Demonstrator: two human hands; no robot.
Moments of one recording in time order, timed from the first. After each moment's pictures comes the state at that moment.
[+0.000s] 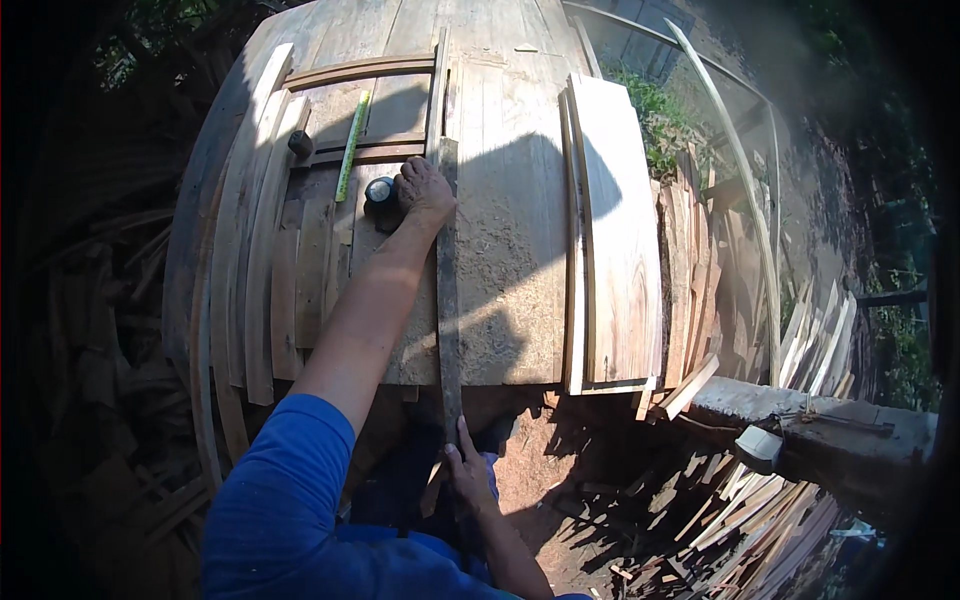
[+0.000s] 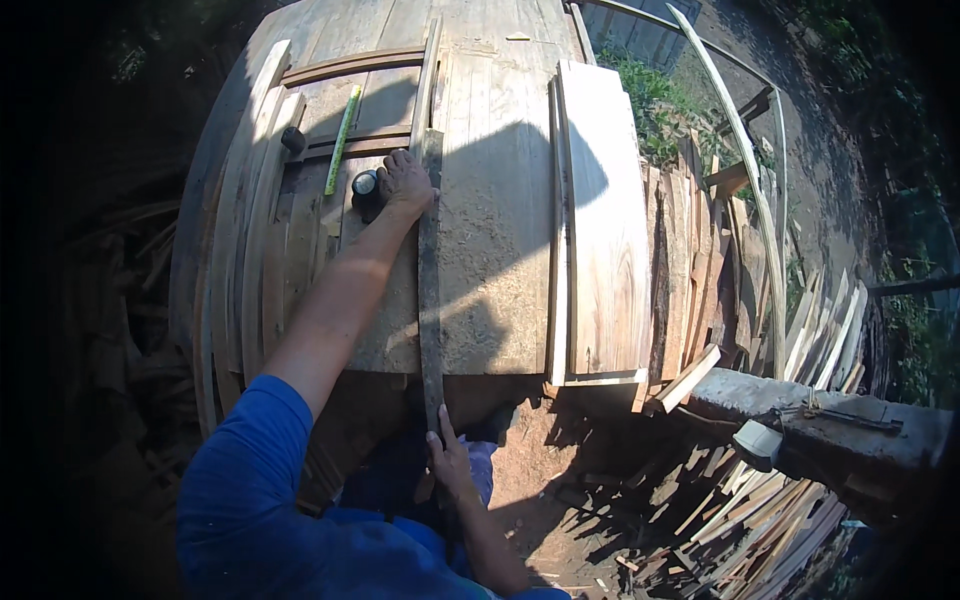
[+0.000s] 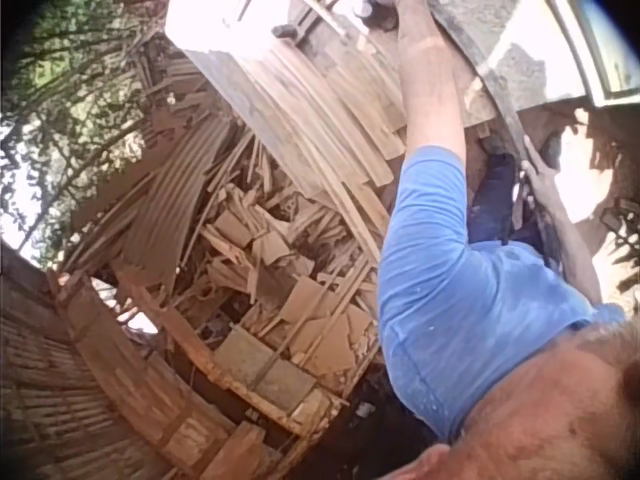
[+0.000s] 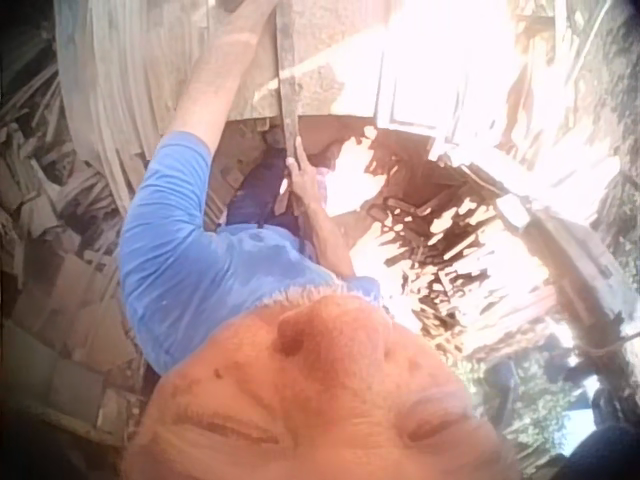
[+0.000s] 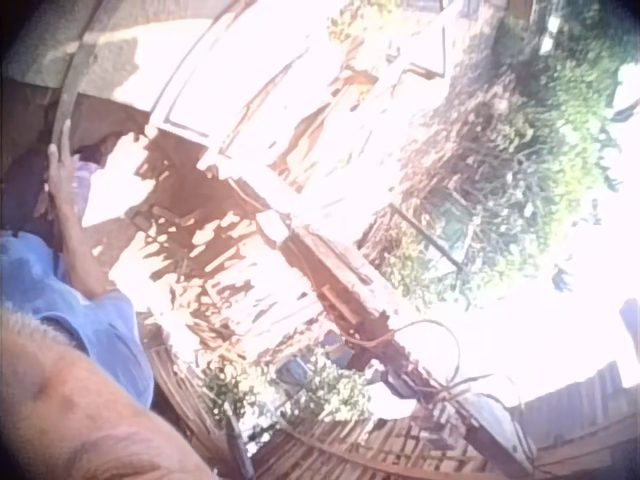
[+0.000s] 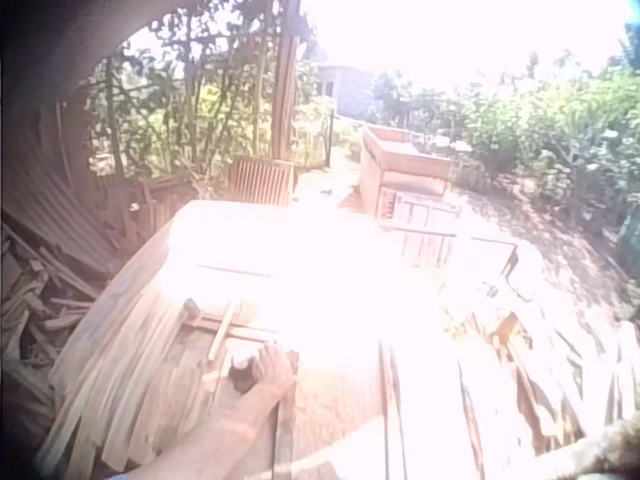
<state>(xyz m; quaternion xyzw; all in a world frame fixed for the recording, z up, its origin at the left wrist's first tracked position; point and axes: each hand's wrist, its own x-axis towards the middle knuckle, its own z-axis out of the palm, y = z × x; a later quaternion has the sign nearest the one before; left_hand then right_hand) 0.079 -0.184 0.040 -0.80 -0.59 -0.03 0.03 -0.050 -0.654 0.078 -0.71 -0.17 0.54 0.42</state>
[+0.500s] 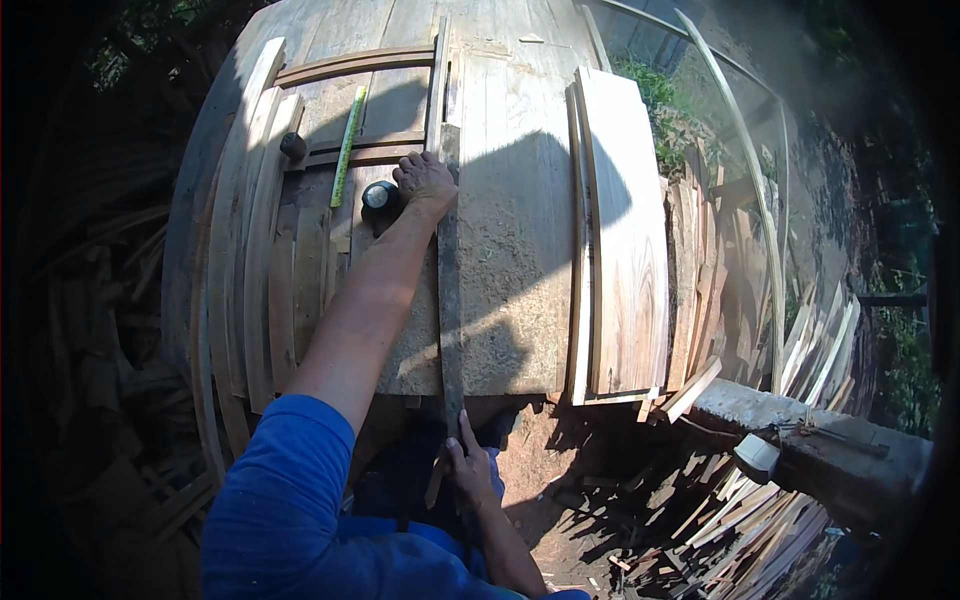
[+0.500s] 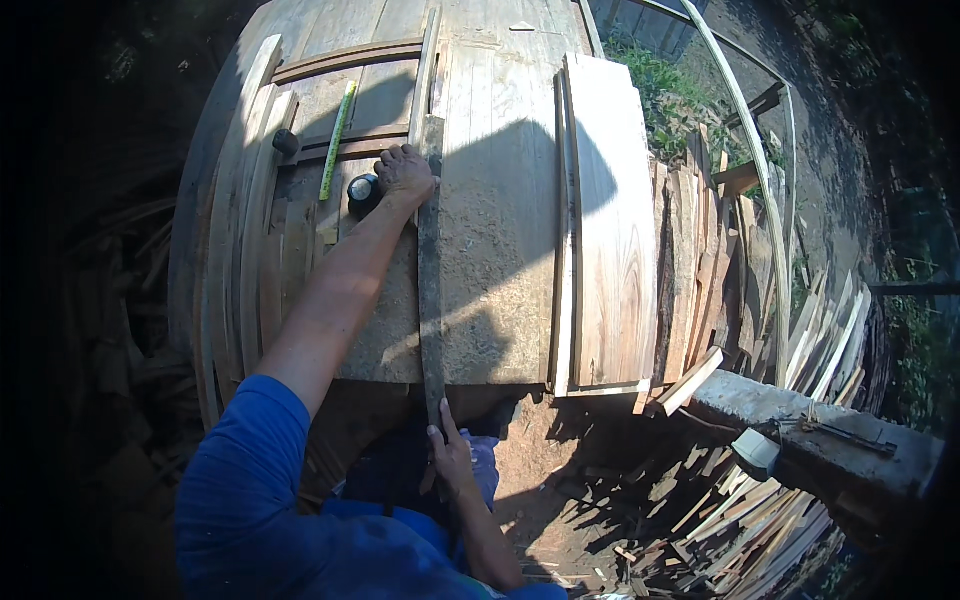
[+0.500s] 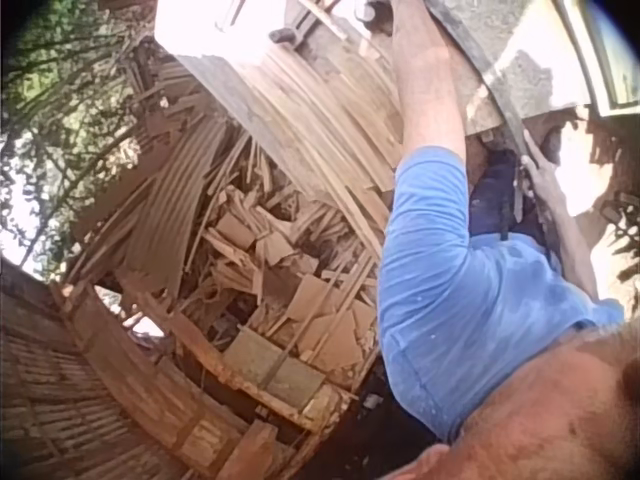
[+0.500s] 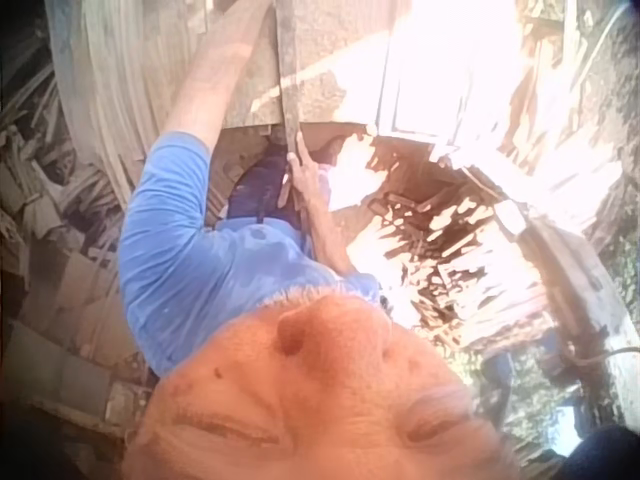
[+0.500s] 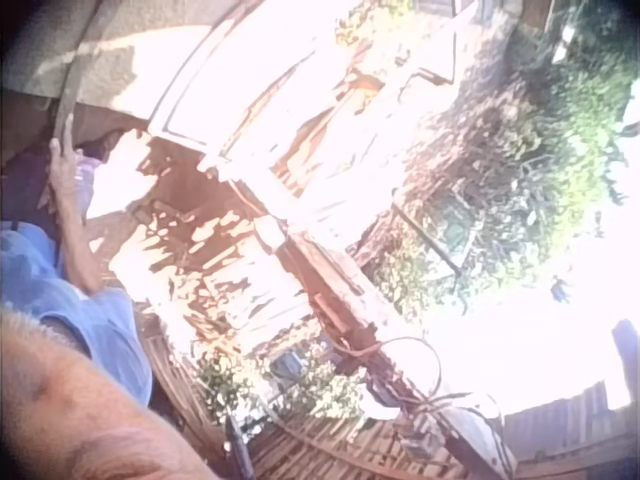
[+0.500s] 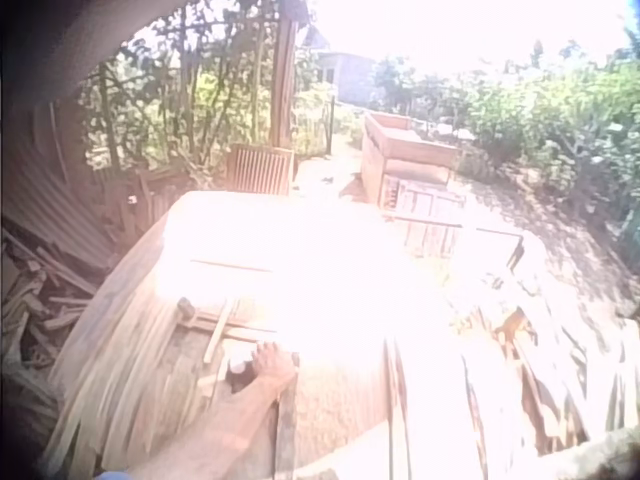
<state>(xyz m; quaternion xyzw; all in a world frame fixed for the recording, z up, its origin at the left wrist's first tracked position) 0.089 -0.154 0.053 -0.78 -0.61 0.05 -0.10 -0.035 -0.622 0.083 -0.71 -0.13 0.56 0.42</state>
